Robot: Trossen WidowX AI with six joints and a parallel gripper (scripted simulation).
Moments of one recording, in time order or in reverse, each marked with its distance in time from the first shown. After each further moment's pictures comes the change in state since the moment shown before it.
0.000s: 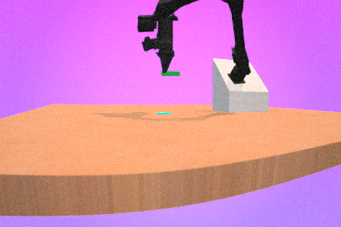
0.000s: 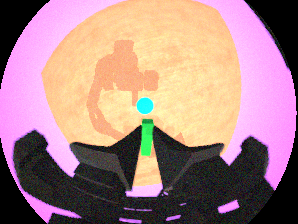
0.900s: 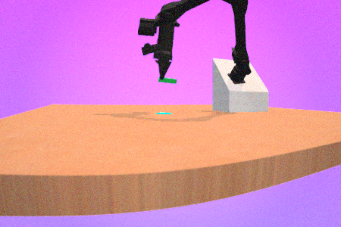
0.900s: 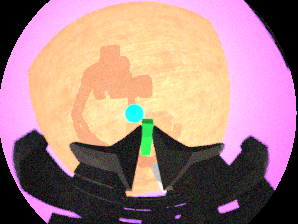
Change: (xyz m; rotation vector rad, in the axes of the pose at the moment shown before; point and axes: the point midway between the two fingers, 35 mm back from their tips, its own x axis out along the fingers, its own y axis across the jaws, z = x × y) arm 0.023 -0.012 0.008 -0.048 -0.087 -0.124
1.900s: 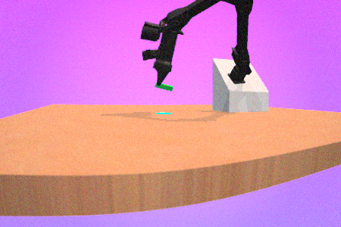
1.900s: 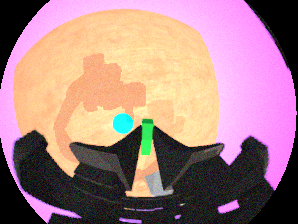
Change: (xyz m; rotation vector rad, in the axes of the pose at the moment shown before) arm 0.024 -0.011 0.006 -0.036 -0.125 -0.129
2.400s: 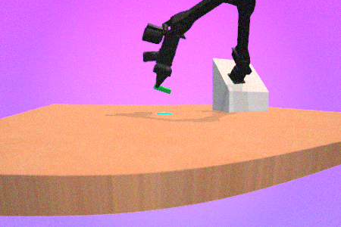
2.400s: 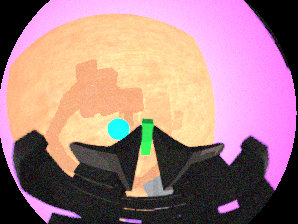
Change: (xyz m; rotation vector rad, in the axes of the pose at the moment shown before) arm 0.010 -0.002 0.002 -0.011 -0.074 -0.053
